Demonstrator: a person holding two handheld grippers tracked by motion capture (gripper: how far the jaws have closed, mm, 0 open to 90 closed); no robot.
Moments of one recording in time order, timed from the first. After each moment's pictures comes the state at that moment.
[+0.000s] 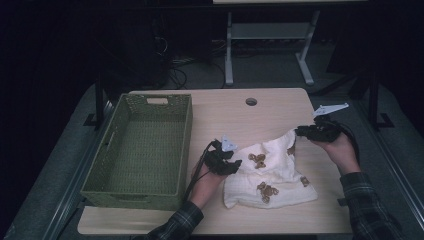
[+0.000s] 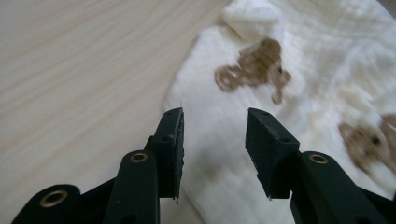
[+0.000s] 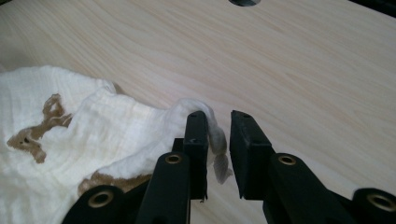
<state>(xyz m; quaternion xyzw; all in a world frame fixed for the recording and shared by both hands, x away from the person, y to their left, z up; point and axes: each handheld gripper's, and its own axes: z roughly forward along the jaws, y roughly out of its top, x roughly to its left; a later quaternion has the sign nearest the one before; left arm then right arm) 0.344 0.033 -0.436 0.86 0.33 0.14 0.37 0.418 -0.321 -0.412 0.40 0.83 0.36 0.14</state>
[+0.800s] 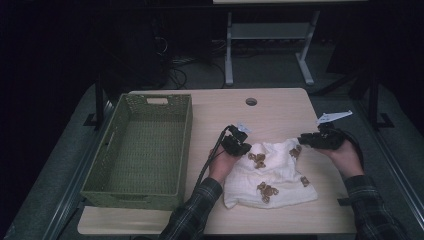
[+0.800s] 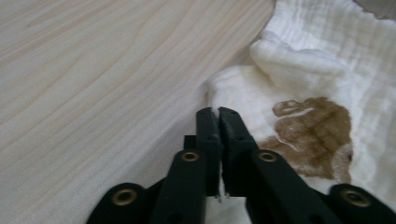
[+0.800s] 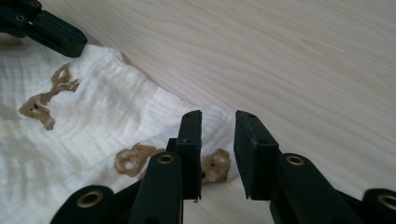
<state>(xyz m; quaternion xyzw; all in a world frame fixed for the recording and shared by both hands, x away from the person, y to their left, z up) 0.412 -0.009 -0.461 0.87 0.32 0.08 0.37 0.405 -0.334 -0.431 0.41 0.83 0.37 0.11</state>
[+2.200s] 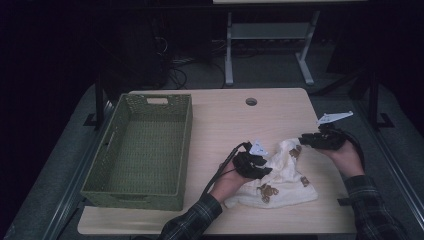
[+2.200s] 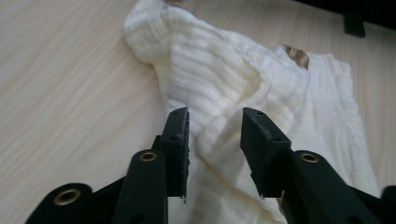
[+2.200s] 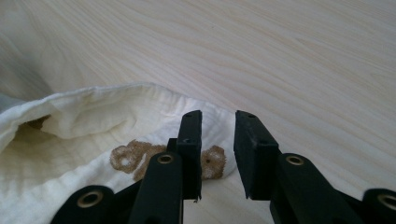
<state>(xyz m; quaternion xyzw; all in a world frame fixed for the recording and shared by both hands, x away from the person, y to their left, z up) 0.342 -0.036 -0.448 0.89 0.19 0.04 0.42 0.403 -0.335 -0.430 0.41 0.83 0.36 0.12</state>
